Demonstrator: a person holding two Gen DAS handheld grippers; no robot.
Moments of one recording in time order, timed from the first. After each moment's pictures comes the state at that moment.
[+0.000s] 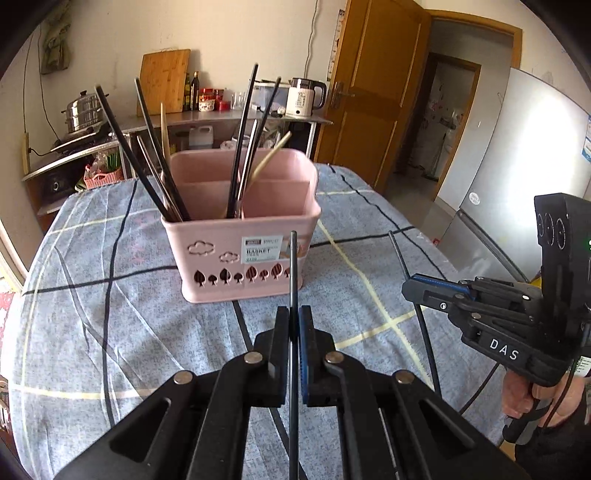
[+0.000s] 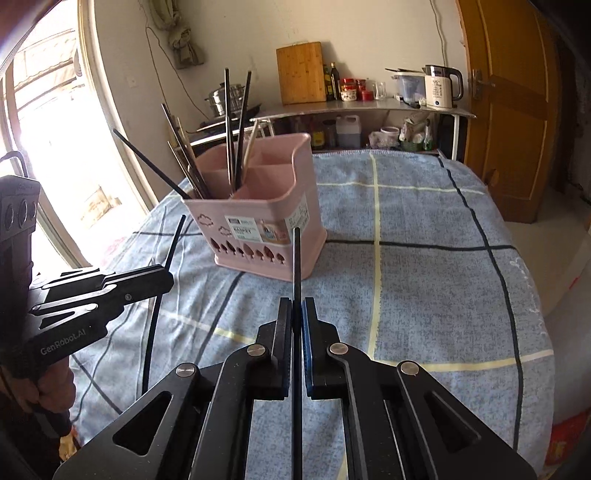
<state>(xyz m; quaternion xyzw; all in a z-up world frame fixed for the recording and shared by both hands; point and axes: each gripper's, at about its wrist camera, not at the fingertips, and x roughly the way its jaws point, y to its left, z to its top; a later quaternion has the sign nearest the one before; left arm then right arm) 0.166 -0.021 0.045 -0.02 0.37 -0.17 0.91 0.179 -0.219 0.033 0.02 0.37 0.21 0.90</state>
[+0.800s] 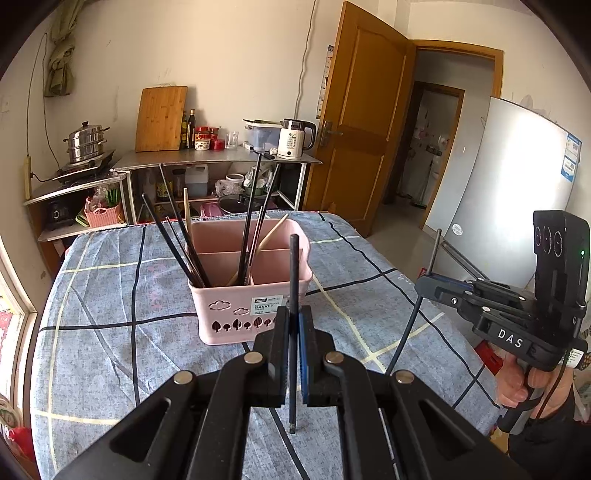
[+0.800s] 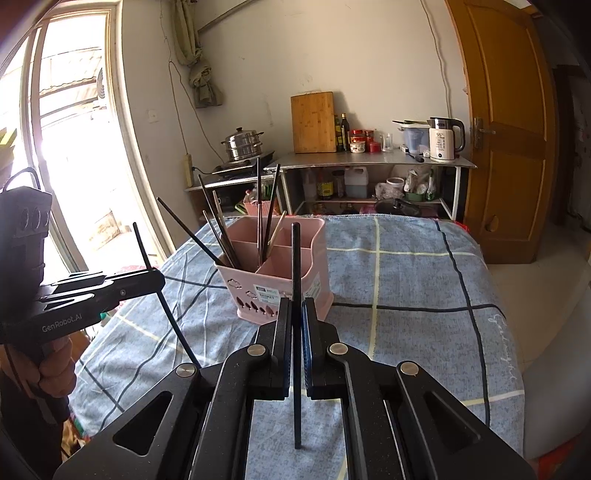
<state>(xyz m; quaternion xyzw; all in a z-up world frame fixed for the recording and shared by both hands) 0.147 0.006 0.100 -0.03 0.31 -0.18 0.93 0.154 -0.223 0.095 0.02 0.29 0.23 0.93</state>
